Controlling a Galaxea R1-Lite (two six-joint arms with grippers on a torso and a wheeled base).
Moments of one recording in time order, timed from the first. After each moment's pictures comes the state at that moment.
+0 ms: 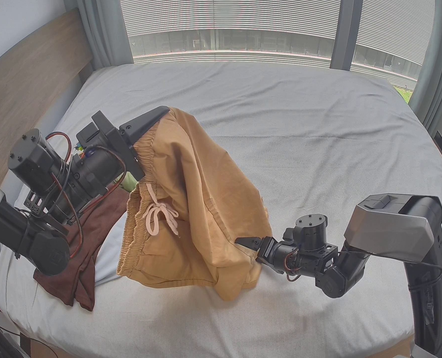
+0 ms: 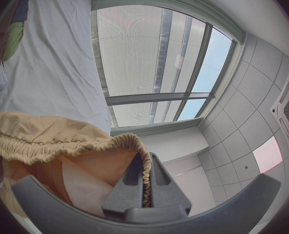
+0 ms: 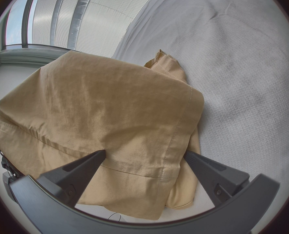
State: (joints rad) left arm -0.35 1.84 -0.71 -1.55 -0.48 -1.46; right arm 0.52 2.48 -0.89 -1.14 0.29 0.96
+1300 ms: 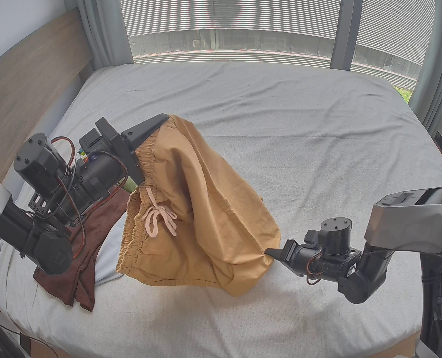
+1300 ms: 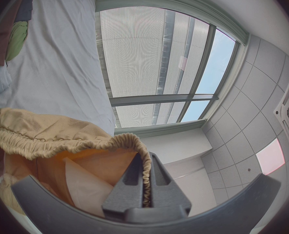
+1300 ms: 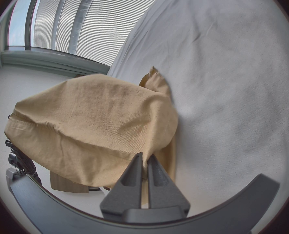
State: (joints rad) left arm -0.33 1.87 -0.70 -1.55 -0.48 -1.46; right arm 0.46 2.39 -0.66 -1.29 0.29 0.93
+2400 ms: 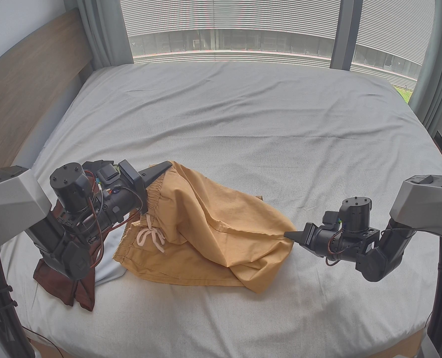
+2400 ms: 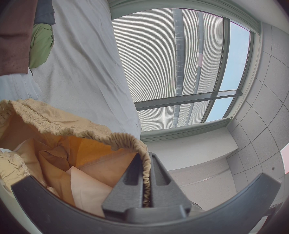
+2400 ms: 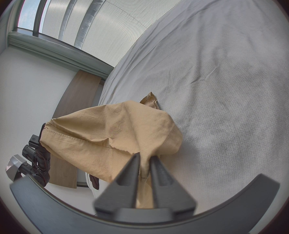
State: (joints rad) left arm -0.26 2.10 -0.70 -1.55 -0.49 -1.29; right arm 0.32 2.28 -0.70 -1.12 0.38 0.72
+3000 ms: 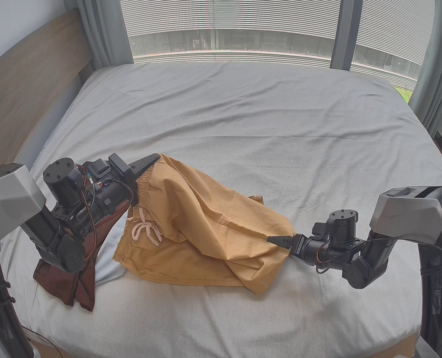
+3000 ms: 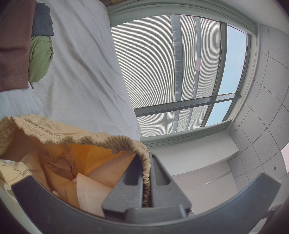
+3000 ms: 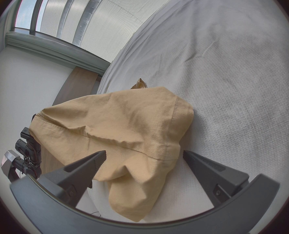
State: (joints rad) left arm -0.21 2.10 -0.73 -1.55 -0.49 -1.30; right arm 0.34 2.44 -0.77 -1.18 0.38 0.72
